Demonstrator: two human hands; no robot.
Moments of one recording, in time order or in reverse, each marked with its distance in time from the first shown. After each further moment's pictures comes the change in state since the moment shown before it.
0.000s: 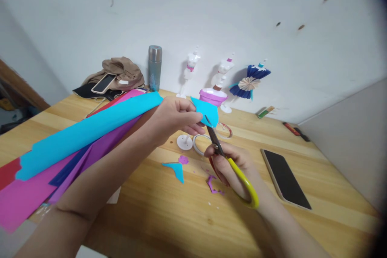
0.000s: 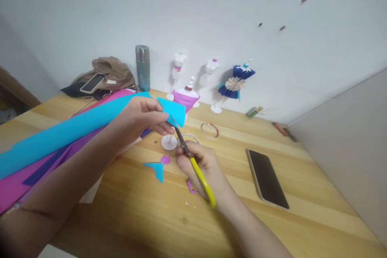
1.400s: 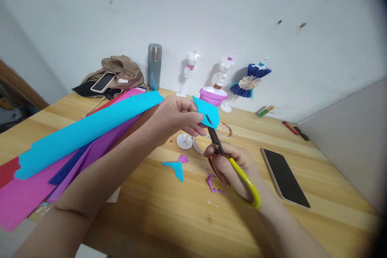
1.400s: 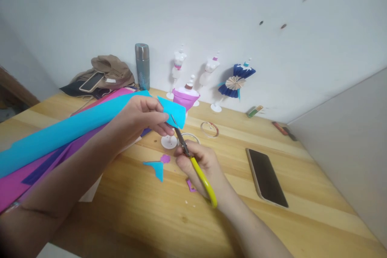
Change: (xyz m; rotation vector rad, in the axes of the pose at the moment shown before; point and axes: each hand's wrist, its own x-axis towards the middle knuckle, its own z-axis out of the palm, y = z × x) left_hand -0.002 0.002 0.001 0.024 -0.027 0.007; right_hand 0.002 -0.012 0.004 0.029 0.018 0.013
